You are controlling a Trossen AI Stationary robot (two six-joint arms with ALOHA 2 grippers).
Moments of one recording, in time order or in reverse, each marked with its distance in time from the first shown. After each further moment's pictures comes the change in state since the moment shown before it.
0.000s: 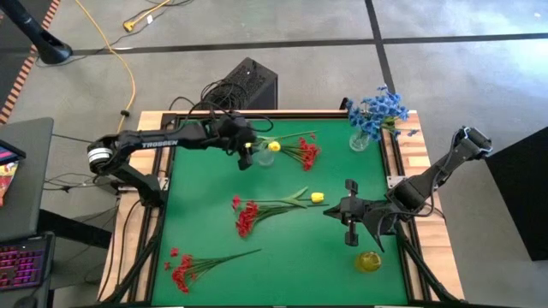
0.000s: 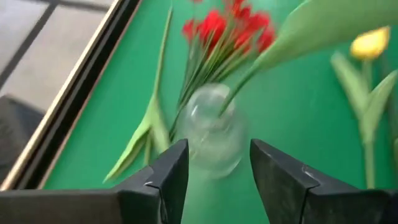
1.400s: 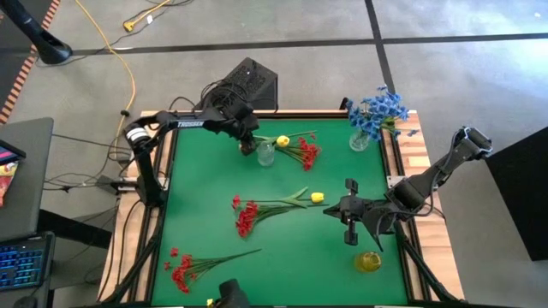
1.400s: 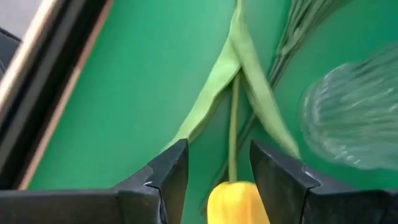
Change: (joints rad) left arm 0.243 0.380 0.124 0.014 0.119 0.134; right arm -0.008 0.000 0.000 -0.007 0.002 0.008
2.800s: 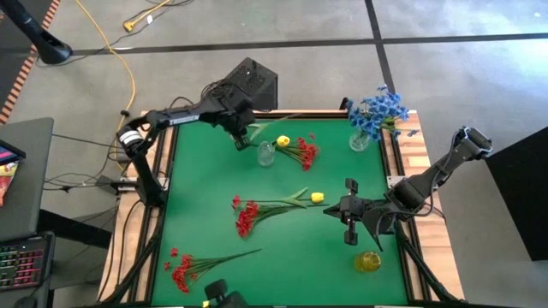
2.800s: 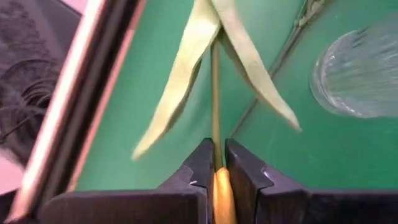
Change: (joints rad) left arm -0.012 -0.076 0.170 -0.383 -0.170 -0.015; right arm -0.001 0.000 0.000 -0.002 0.001 0.002
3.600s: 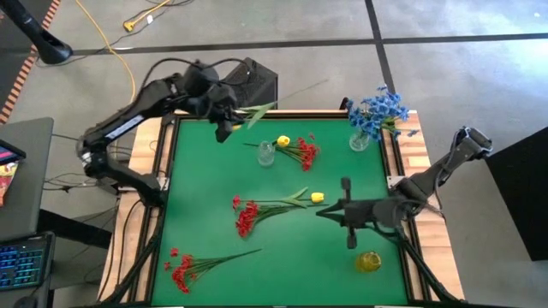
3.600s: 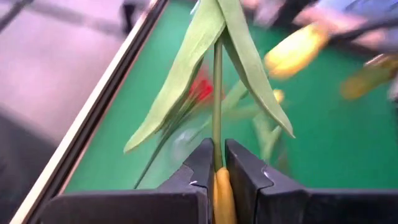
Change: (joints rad) left arm -0.113 -0.381 0.326 -0.251 0.338 -0.195; right arm -0.004 0.000 0.060 0.293 0.005 -0.520
